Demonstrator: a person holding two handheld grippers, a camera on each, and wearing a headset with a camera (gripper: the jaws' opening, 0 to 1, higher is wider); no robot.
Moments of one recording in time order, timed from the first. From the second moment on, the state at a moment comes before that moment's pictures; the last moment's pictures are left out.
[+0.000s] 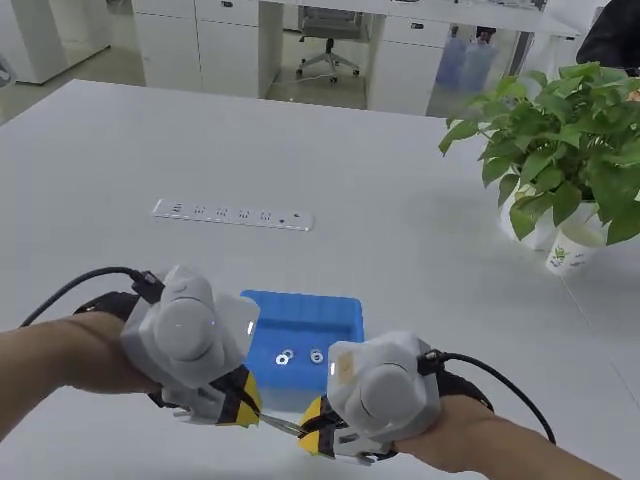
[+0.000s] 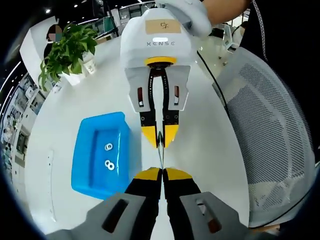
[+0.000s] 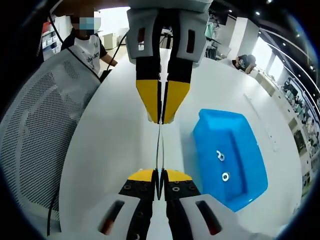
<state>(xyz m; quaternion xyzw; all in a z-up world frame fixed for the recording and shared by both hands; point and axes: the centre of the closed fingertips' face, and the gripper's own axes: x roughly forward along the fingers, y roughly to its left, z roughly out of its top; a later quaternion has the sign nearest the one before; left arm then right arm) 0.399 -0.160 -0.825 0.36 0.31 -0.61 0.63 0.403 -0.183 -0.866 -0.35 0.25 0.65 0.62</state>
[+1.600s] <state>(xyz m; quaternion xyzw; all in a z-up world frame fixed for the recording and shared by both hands) 0.401 -0.153 -0.883 0.33 0.36 -0.61 0.63 0.405 -0.189 -0.890 -0.36 0.28 0.65 0.61</state>
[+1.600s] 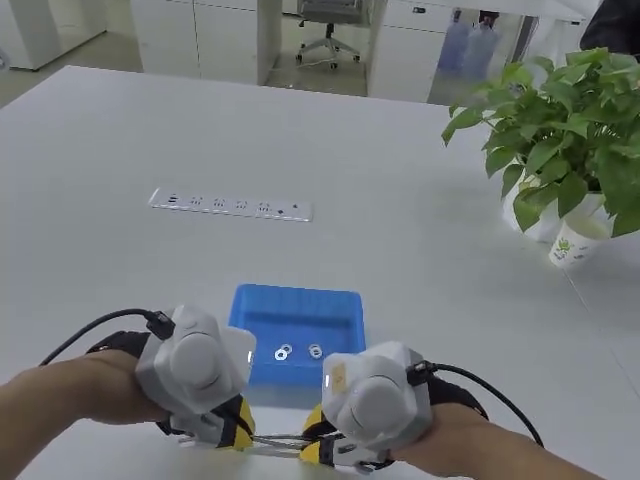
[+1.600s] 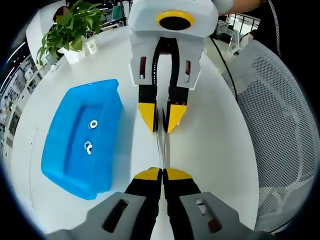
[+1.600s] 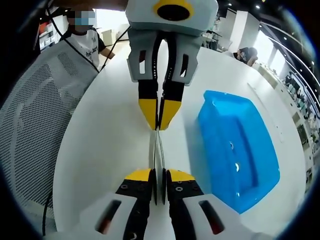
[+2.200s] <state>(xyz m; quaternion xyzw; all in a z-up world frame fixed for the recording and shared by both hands) 0.402 -0.149 -0.889 0.34 0.36 -0.60 0.63 0.406 -0.188 -0.891 -0.36 0.29 0.65 0.61</state>
